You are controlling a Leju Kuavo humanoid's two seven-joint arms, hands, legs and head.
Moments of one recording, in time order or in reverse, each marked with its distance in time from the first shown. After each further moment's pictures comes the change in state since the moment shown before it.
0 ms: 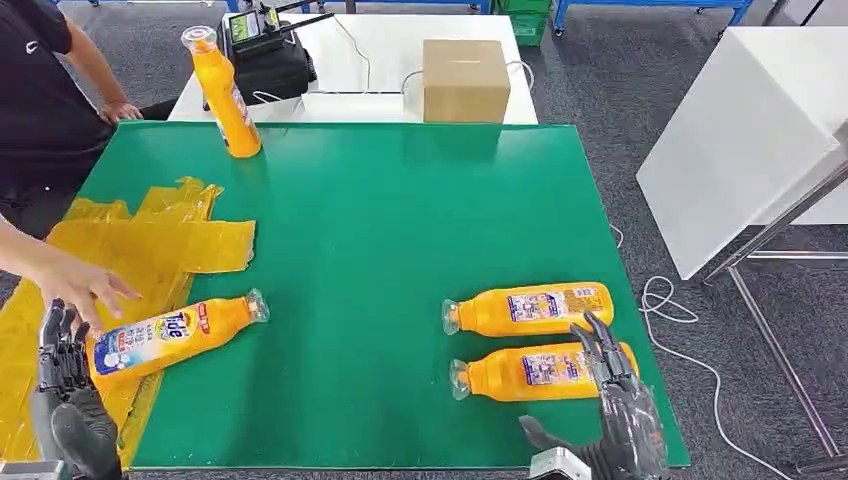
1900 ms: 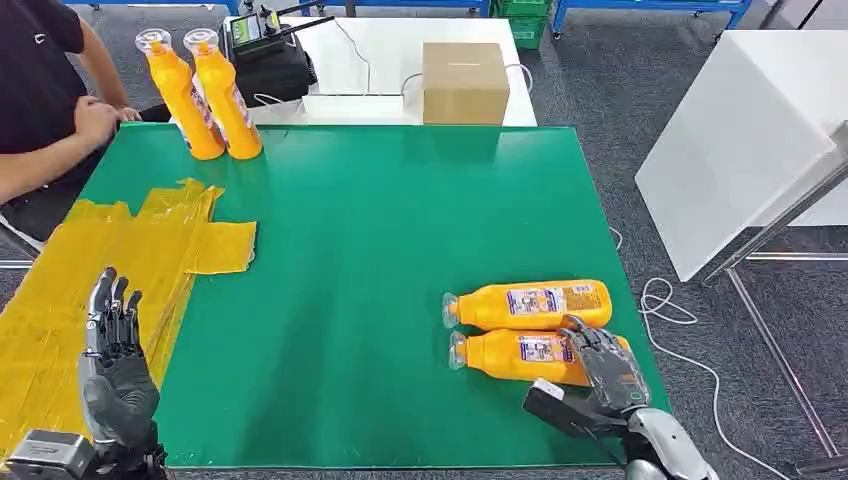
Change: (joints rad) left arm -0.096 0.077 -0.140 0.089 0.105 -0.034 0.019; right arm -0.307 0.086 -0.122 0.660 0.081 0.390 -0.112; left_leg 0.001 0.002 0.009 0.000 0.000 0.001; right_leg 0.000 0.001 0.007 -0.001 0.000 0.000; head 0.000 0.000
